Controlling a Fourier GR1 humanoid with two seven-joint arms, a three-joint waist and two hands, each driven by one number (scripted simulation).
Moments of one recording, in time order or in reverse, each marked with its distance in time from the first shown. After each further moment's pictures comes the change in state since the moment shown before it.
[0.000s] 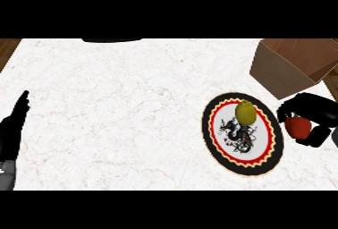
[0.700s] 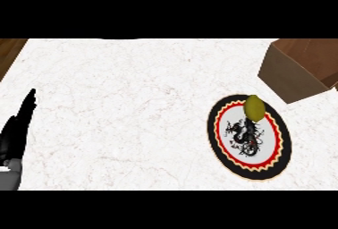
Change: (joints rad) left arm -0.011 -0.018 -0.018 -0.006 -0.015 -0.010 -0.016; right arm 0.010 -0.326 -0.473 0.368 -0.293 -0.199 0.058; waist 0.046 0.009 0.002
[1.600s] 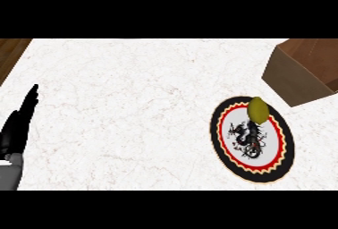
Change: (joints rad) left arm -0.042 -0.008 0.017 0.025 -0.028 -0.039 0.002; right arm -0.294 0.067 -0.072 -0.016 -0.058 0.240 0.054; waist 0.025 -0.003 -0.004
